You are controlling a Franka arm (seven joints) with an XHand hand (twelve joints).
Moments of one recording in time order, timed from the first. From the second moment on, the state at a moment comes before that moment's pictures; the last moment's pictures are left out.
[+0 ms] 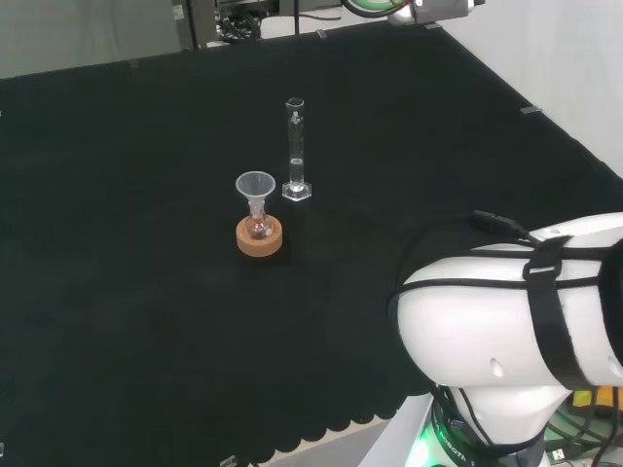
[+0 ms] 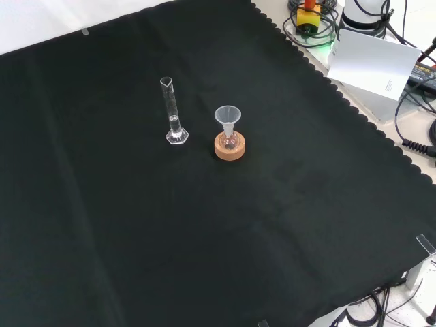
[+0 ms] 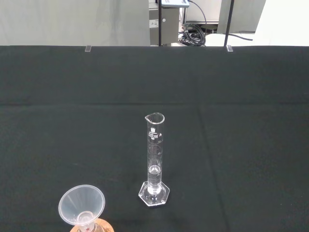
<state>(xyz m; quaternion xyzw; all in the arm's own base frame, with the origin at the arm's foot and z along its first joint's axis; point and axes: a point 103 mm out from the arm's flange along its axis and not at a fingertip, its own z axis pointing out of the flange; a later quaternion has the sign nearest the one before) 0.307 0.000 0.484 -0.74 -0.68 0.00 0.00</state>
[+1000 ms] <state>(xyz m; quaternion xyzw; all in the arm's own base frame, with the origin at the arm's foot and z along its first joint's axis) 0.314 -0.007 0.480 -0.74 -0.67 -0.01 0.00</state>
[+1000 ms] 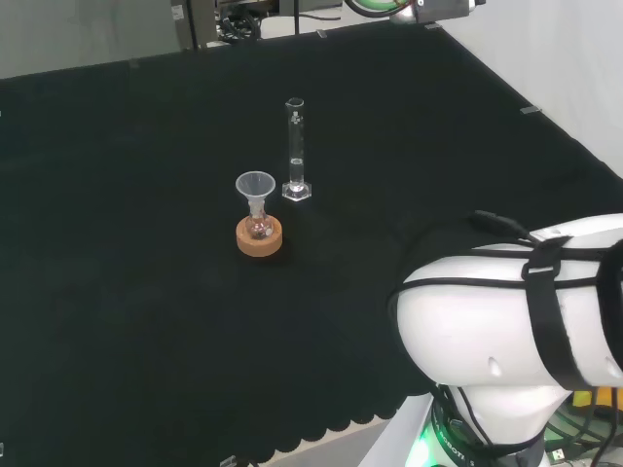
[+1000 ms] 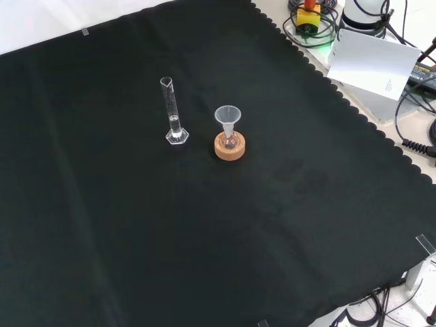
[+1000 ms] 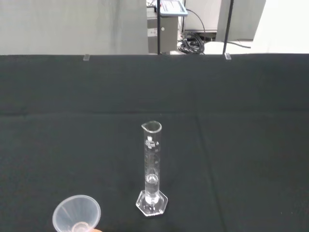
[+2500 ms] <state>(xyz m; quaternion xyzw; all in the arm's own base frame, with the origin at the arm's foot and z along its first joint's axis) 0.451 -0.086 0.261 -0.72 -0.68 -0.01 0.10</state>
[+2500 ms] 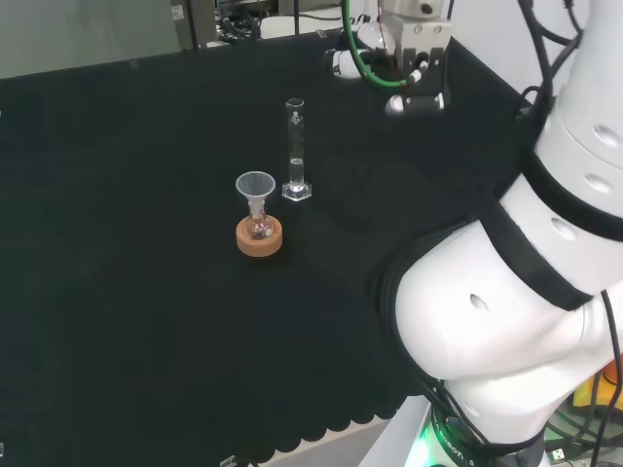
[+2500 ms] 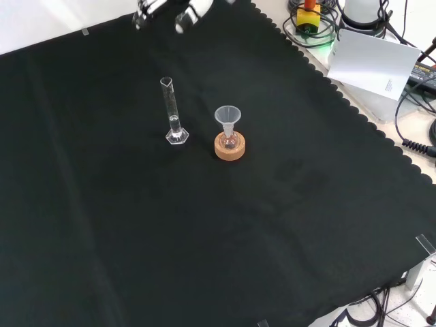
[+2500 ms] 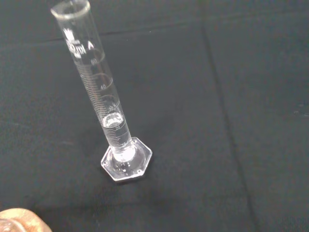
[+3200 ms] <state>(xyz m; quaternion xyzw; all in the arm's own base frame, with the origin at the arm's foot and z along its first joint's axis) 0.481 -0.077 0.237 -0.69 -0.71 -0.06 0.10</state>
